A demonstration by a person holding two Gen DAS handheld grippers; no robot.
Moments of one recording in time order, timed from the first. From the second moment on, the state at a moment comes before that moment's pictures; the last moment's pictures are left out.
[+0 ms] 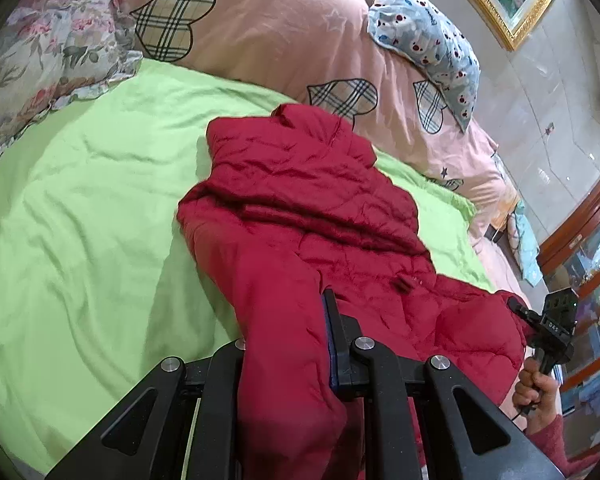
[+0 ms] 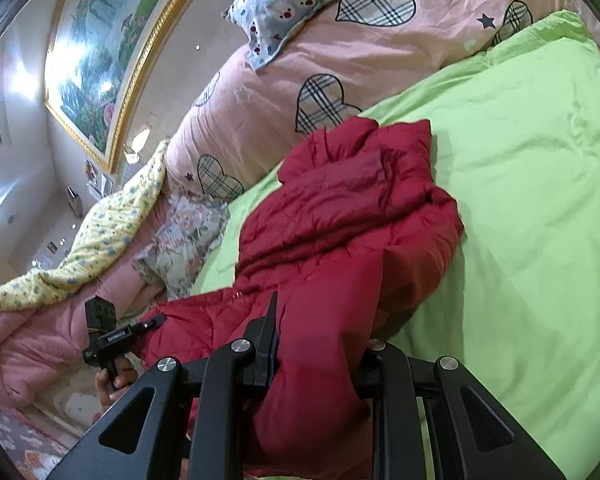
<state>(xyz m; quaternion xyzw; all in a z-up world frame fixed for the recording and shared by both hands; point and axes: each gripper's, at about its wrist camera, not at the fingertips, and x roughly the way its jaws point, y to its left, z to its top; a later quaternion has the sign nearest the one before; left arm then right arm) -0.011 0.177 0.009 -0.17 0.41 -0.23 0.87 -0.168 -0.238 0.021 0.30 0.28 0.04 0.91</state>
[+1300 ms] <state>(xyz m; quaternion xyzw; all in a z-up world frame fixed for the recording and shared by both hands) 0.191 0.103 0.007 -0.17 0.39 -0.11 0.90 0.027 -0.334 0.027 0.33 0.24 -0.10 0.91</state>
